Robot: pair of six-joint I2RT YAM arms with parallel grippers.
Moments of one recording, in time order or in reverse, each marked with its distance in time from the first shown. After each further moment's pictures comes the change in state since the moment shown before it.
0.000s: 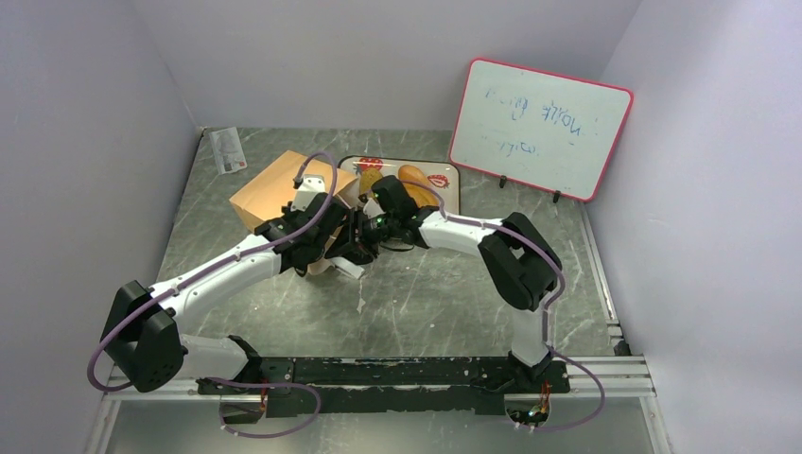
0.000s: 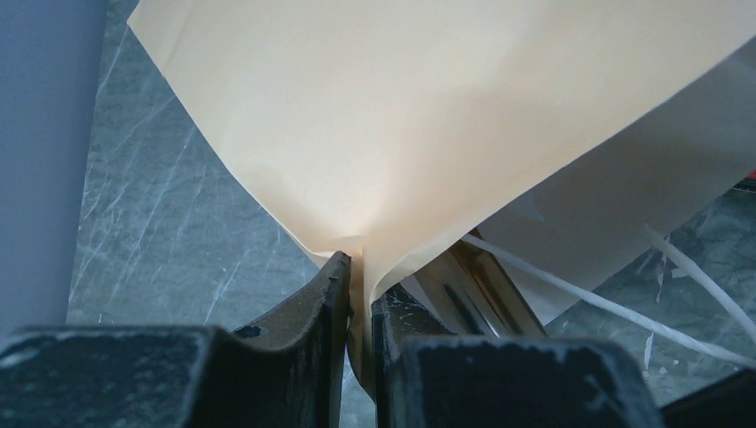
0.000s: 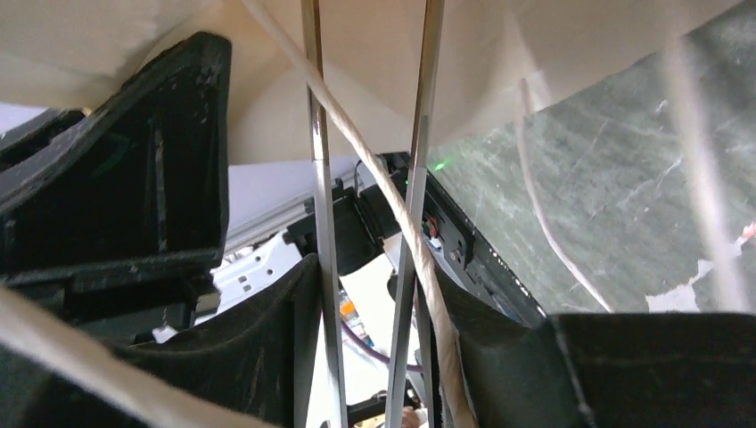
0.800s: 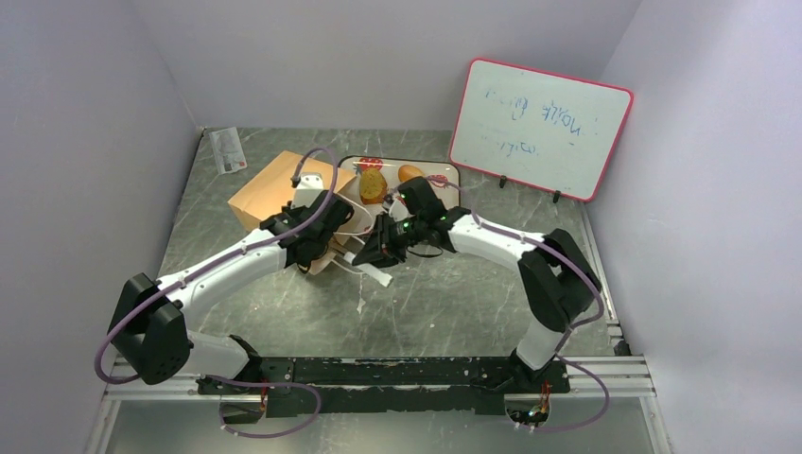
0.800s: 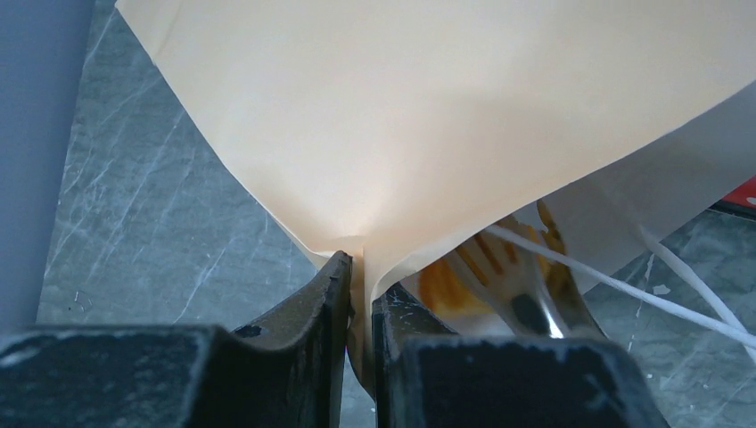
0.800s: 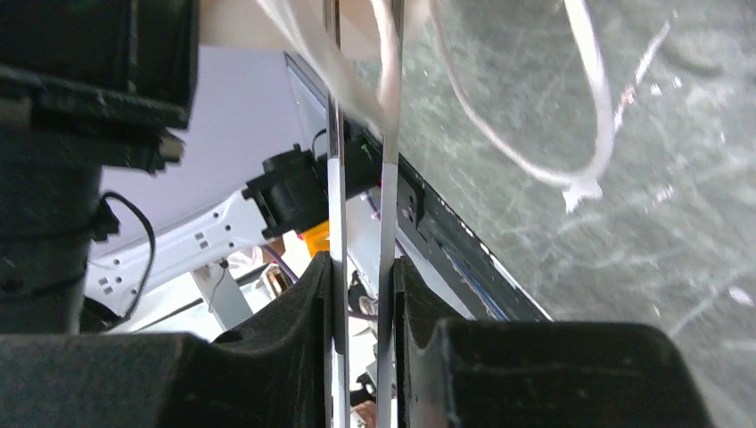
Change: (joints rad) left arm 0.000 0.046 0.035 -0.038 -0.013 -0.098; right arm -0.057 -0.191 -0.122 -0.166 0.032 -0.166
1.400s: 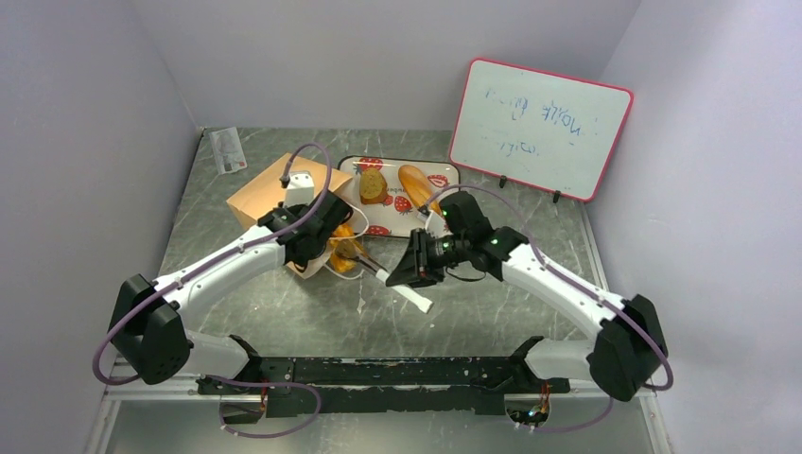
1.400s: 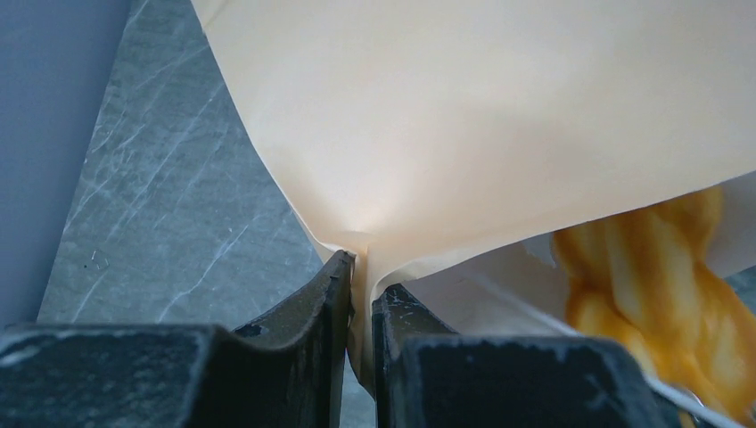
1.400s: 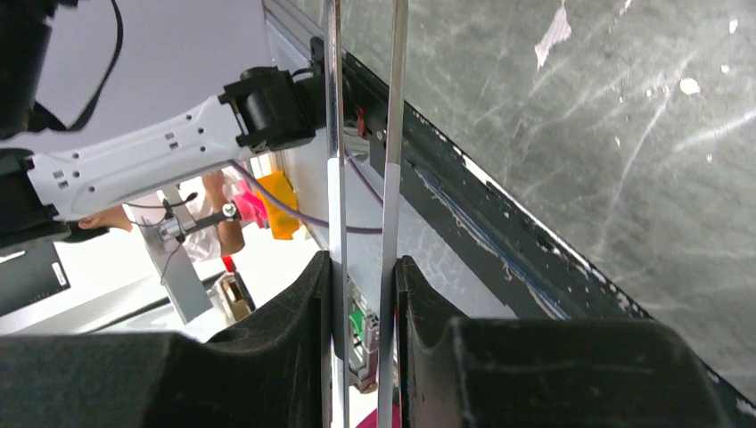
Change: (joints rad) left arm 0.001 0.001 0.050 -0.143 -0.061 -0.151; right arm -0.036 -0.454 -0.214 -0.252 0.051 -0.127
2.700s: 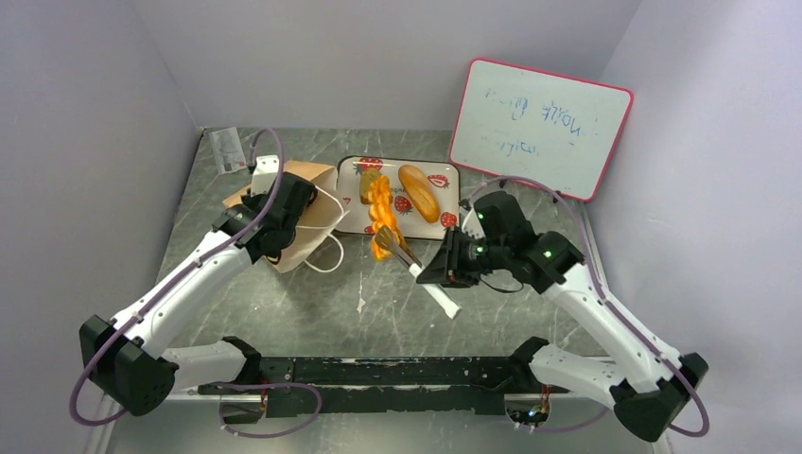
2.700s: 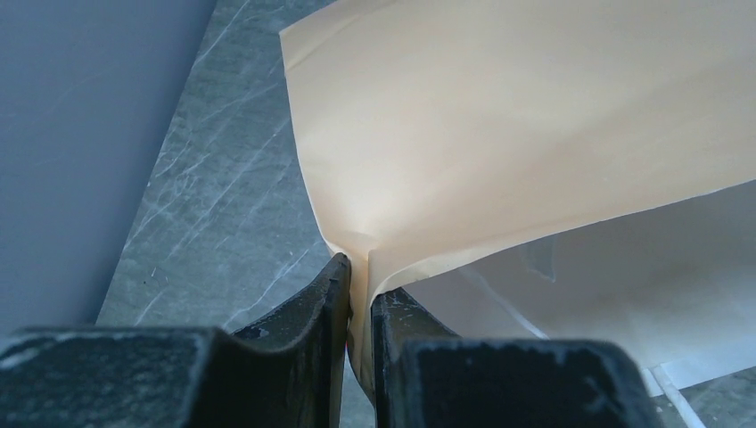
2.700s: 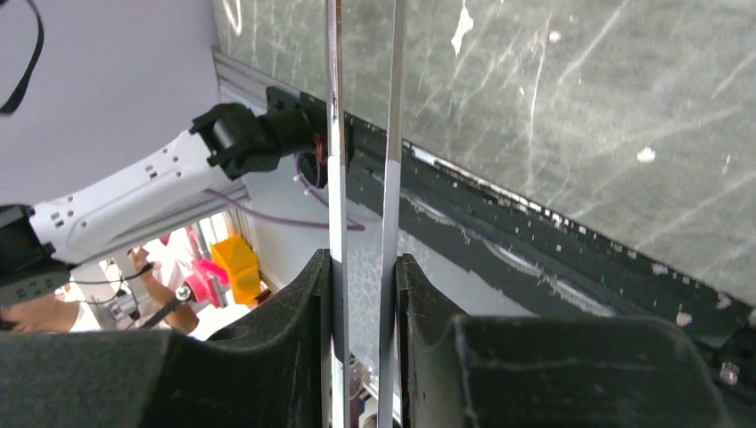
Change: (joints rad) left arm 0.153 -0.155 0.056 -0.040 0.046 0.164; right arm -0.007 -0.321 0.163 -0.501 0.284 -0.026
